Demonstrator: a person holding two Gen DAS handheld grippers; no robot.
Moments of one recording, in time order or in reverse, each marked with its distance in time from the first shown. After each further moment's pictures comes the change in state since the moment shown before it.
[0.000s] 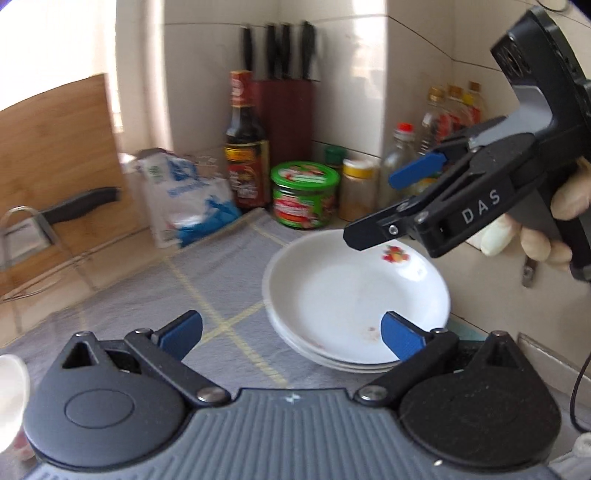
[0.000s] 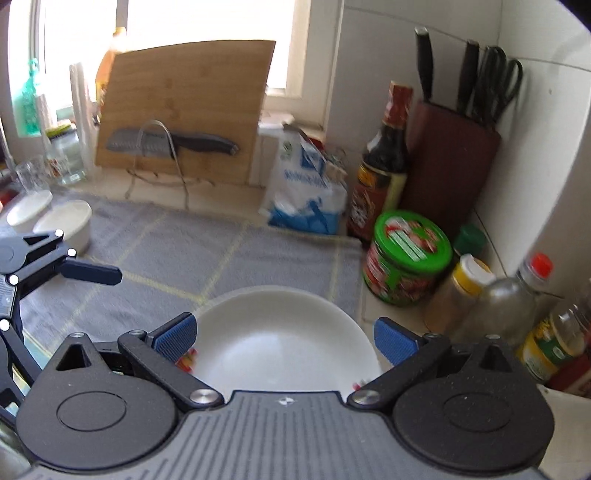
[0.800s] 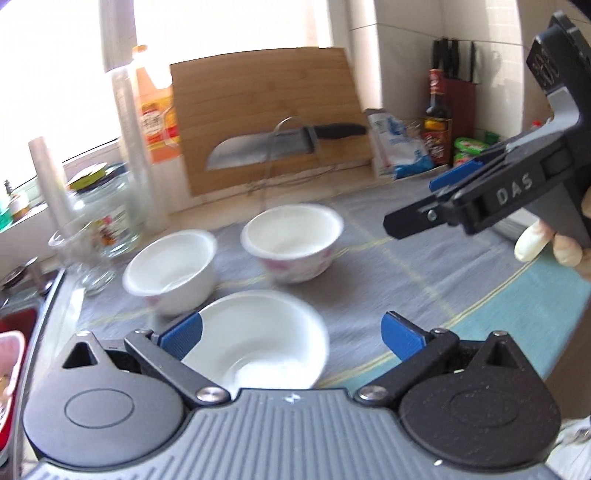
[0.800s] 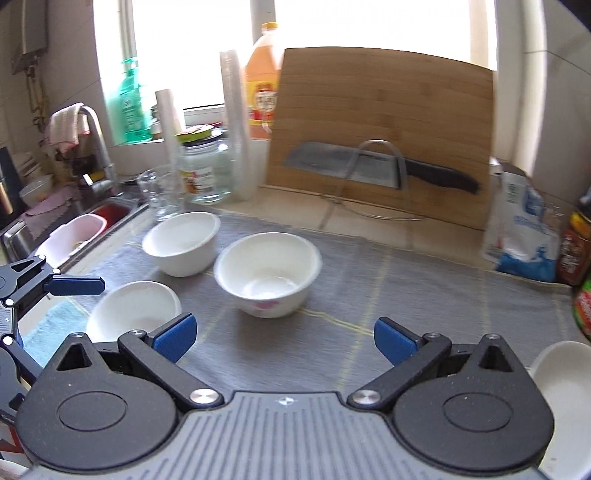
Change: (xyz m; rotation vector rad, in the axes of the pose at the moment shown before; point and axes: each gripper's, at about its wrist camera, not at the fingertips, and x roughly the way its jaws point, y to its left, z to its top) left arm -0.181 0.145 -0.140 -0.143 0.051 0.358; right arm 0.057 0.249 0.027 -0.054 -0.021 0.270
